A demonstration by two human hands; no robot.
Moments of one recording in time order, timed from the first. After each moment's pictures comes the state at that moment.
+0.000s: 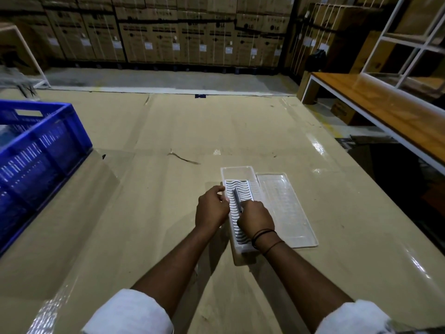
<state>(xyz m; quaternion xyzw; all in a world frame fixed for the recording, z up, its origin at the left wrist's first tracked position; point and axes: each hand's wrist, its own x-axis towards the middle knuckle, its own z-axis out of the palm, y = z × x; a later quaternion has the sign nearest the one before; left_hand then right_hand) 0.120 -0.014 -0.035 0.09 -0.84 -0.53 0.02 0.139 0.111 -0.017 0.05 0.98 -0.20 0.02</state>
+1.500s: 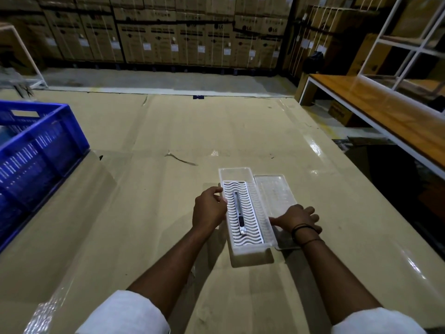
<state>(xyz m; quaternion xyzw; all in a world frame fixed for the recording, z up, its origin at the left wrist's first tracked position) 0.114 -0.014 -0.039 0.10 -0.82 -0.56 0.02 0.121 0.217 -0.027 0.34 0.92 -0.15 0.14</state>
